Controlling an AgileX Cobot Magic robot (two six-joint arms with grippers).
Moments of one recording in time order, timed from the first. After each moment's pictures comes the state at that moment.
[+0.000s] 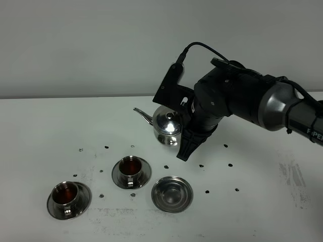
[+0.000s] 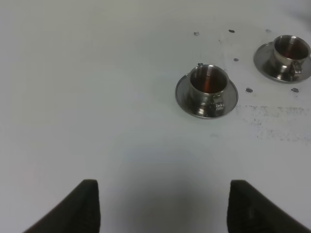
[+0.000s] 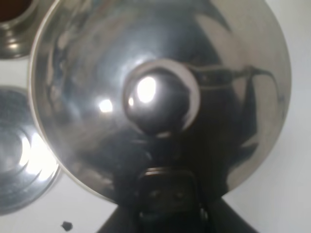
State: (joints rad) left arm 0.10 0.00 -0.50 -0.06 1.05 0.10; right arm 0.59 2.00 -1.65 -0.21 0.84 -0.42
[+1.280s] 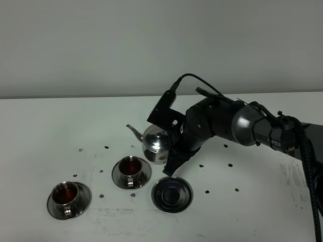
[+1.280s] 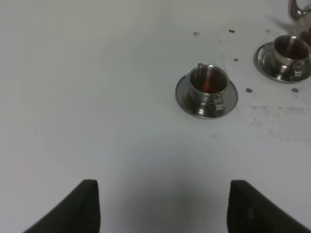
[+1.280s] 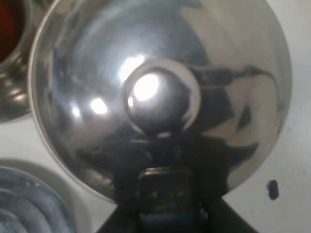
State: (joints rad) left arm 0.10 0.00 -0.50 -0.06 1.05 0.10; right arm 0.57 2.21 -1.65 -0.08 0.62 -0.46
